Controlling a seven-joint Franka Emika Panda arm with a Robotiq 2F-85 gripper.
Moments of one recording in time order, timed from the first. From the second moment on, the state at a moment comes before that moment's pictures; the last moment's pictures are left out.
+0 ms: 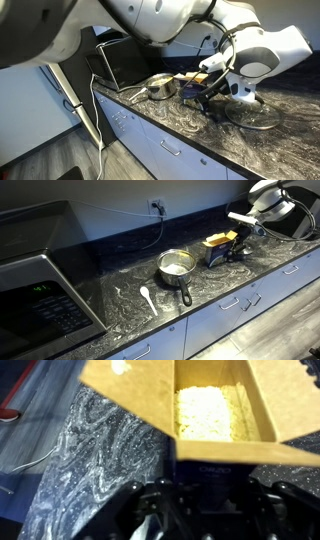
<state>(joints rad) -0.27 0.94 -0.14 -1.22 0.94 1.64 0.91</state>
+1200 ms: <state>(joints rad) -0.24 0.66 -0.15 -1.41 0.81 1.56 0.91</state>
